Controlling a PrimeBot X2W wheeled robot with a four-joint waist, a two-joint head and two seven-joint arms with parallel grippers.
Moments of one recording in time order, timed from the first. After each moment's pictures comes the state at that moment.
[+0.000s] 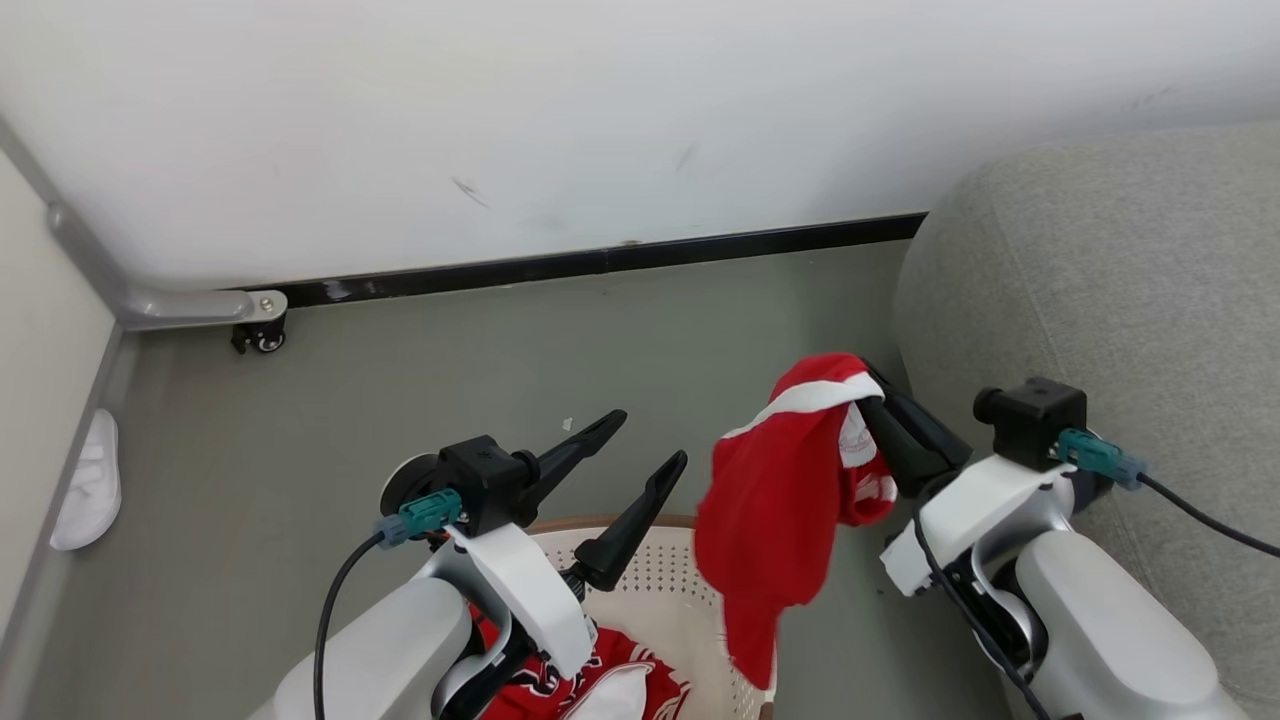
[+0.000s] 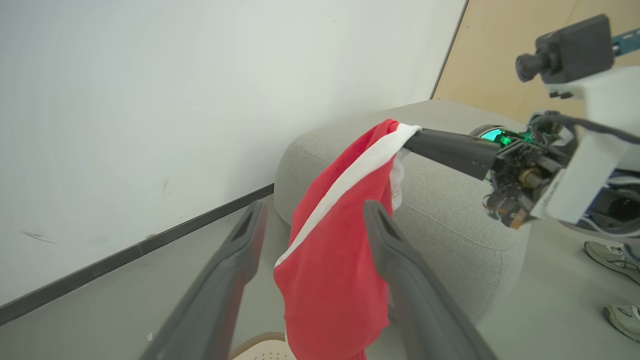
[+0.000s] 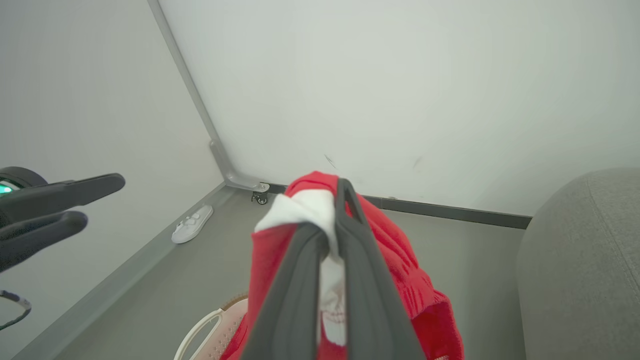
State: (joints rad) left arm -0.58 0.20 -0.90 0.34 -0.76 -0.13 -0.25; right arm -0.41 -0.16 0.43 0.37 0.38 0.13 -0.25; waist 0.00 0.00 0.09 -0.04
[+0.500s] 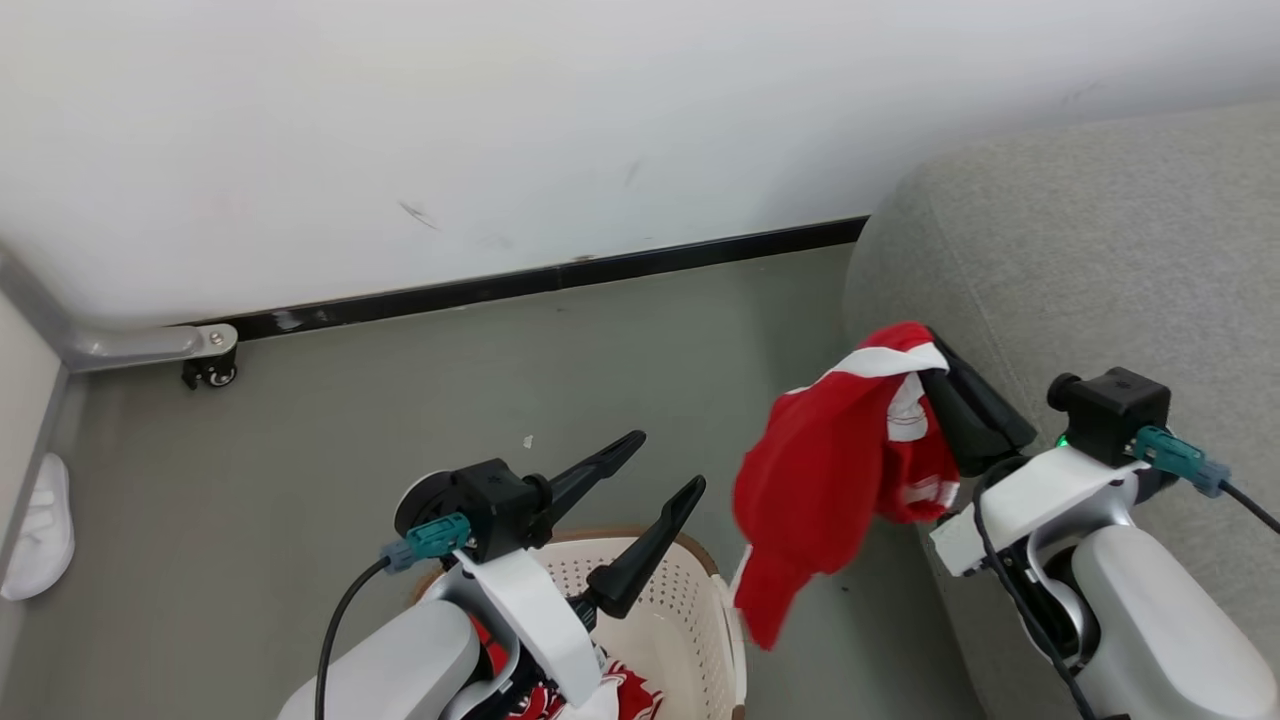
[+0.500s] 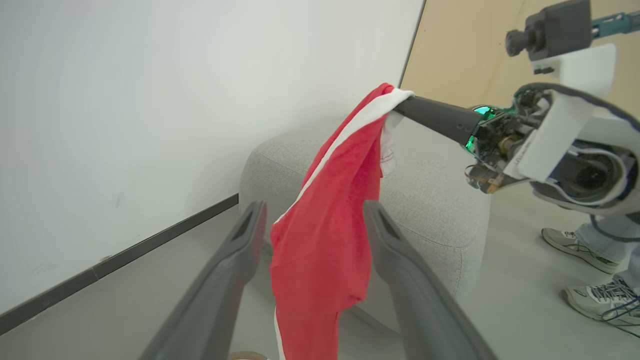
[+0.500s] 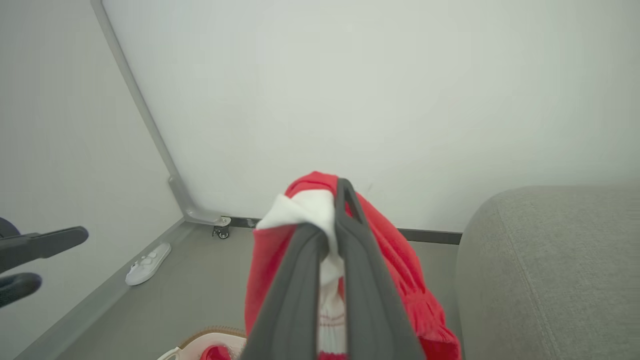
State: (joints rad) left arm -0.55 0.22 -0.92 0.27 -0.77 -0.13 -0.25; right arm -0.36 -0.18 0.29 0.26 0.33 0.13 -0.26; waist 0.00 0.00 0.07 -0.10
